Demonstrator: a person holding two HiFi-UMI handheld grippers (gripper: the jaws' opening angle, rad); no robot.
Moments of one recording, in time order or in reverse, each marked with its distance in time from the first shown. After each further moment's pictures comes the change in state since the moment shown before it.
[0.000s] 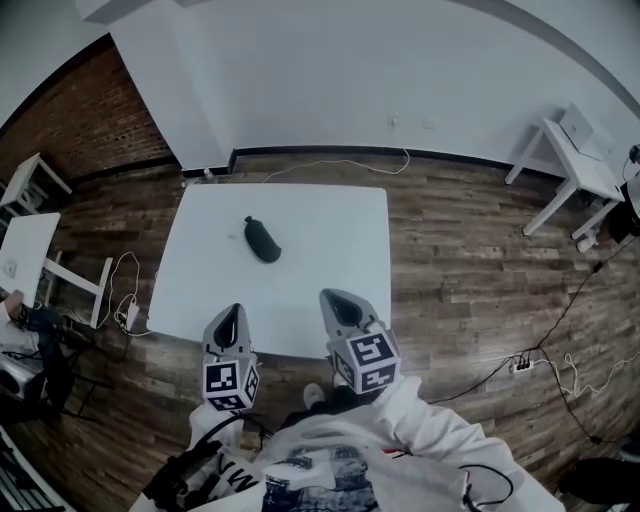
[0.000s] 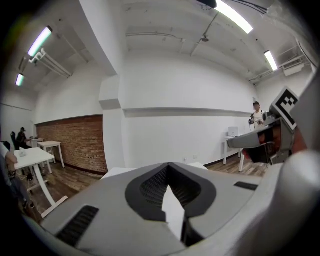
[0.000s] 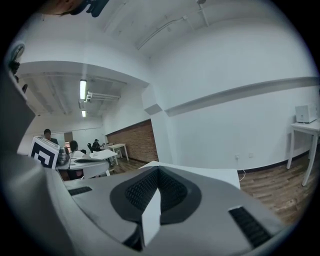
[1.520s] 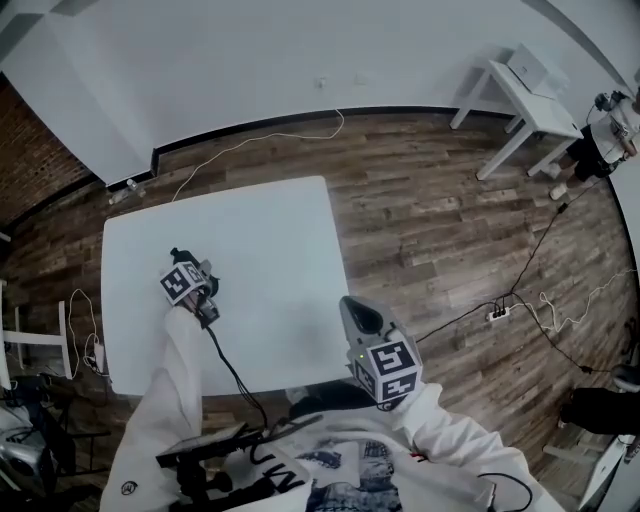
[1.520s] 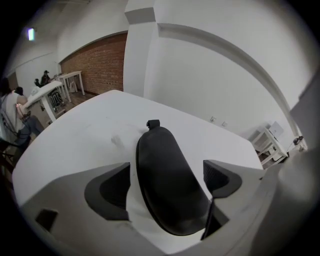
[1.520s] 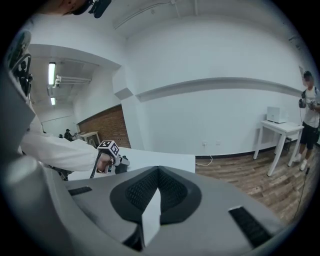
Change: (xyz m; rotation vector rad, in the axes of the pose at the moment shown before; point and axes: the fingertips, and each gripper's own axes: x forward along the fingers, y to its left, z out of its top) left arm 0.319 0.084 -0.197 -0.453 0.724 0.198; right arm -0.016 -0.158 -0.035 0.057 0.177 -0.304
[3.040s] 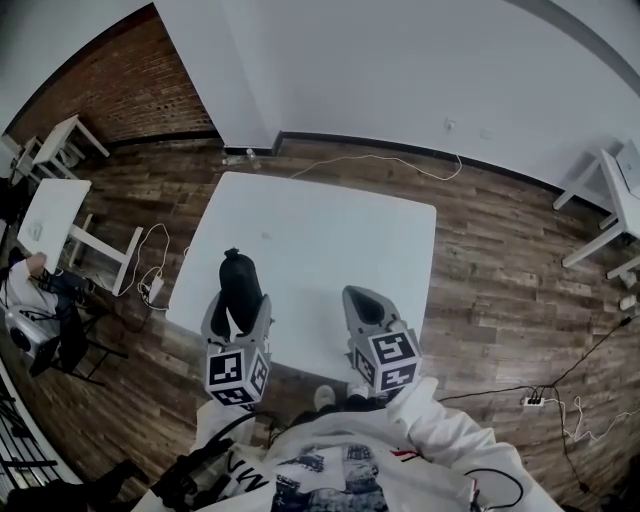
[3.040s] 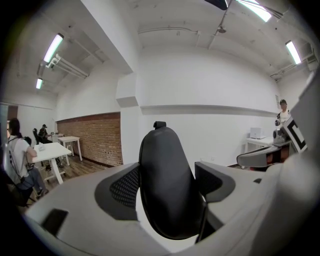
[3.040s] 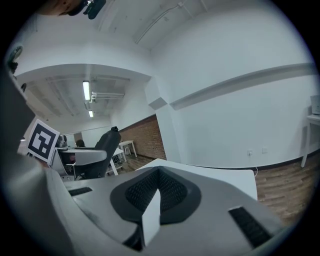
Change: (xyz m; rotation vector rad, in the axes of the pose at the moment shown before) left arm -0.353 -0.010 -0.028 0.297 -0.708 -0.033; right arm 0.049 0.157 0.042 -0.065 -0.110 0.415
